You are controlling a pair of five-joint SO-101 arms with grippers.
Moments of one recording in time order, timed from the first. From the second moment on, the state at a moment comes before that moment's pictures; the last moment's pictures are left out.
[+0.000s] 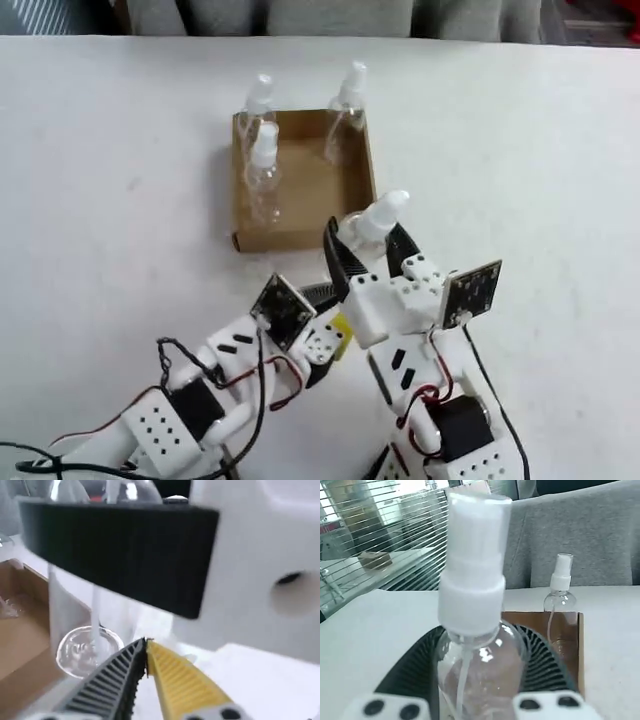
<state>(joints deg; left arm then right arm) 44.4 -72.3 90.1 11.2 8.0 -27.5 -102.7 83.3 28.5 -12.1</state>
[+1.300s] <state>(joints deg) 34.6 -100.9 90.1 38.2 3.2 -25.1 -102.8 88.8 15.3 -5.3</state>
